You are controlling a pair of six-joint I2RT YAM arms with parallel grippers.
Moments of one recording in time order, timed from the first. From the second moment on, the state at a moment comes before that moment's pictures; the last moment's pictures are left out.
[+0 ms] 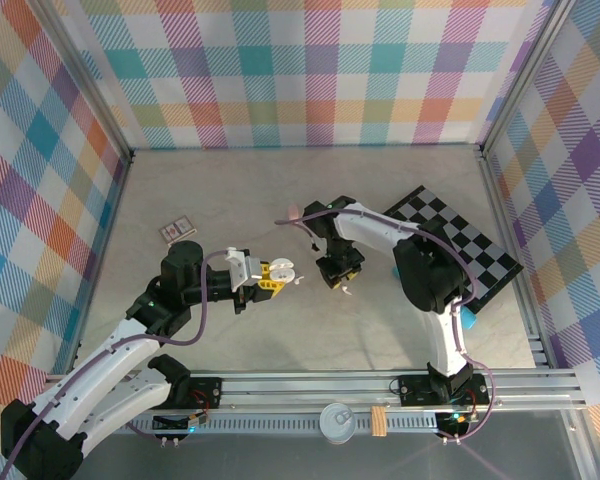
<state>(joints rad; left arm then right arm) -0.56 0.78 0.60 -0.09 0.76 0.31 0.69 2.07 1.56 -1.24 -0.01 0.12</state>
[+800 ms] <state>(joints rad) -0.56 0.77 0.60 -0.09 0.77 0.31 0.69 2.28 1.76 -1.47 -0.01 0.09</state>
